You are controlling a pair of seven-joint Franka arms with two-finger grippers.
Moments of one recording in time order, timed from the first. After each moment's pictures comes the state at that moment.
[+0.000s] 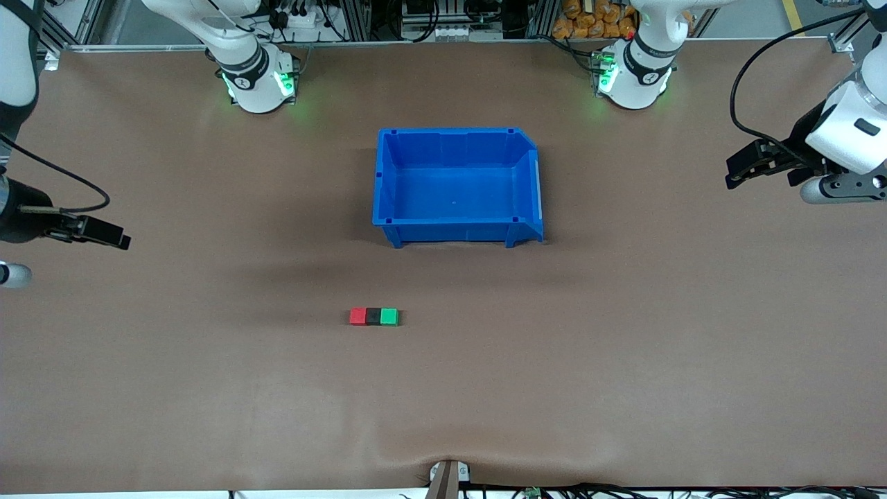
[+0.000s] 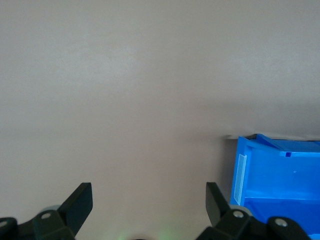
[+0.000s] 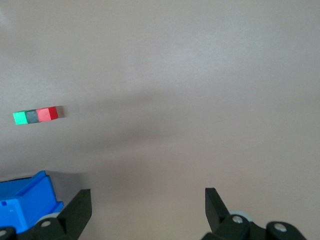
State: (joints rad) left arm 0.08 0.00 -0.21 -1.56 0.04 1.57 -0.15; right arm -0.02 0.26 0.00 -1.29 0.04 1.47 0.12
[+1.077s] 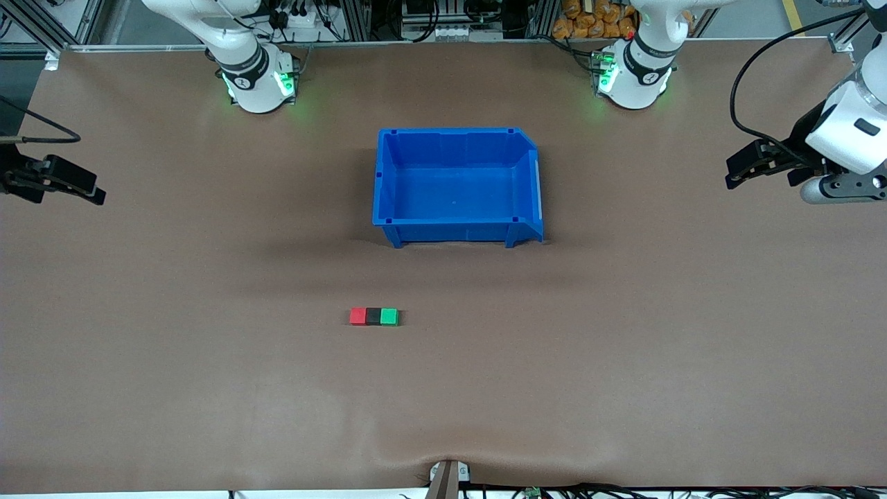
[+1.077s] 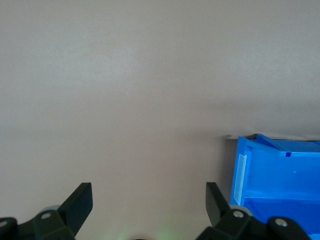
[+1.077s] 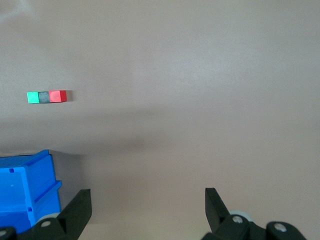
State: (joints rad) left arm 0.08 0.00 -0.21 -1.56 0.04 1.57 -0.15; right arm -0.02 0.12 0.00 -1.35 0.03 1.42 0.04
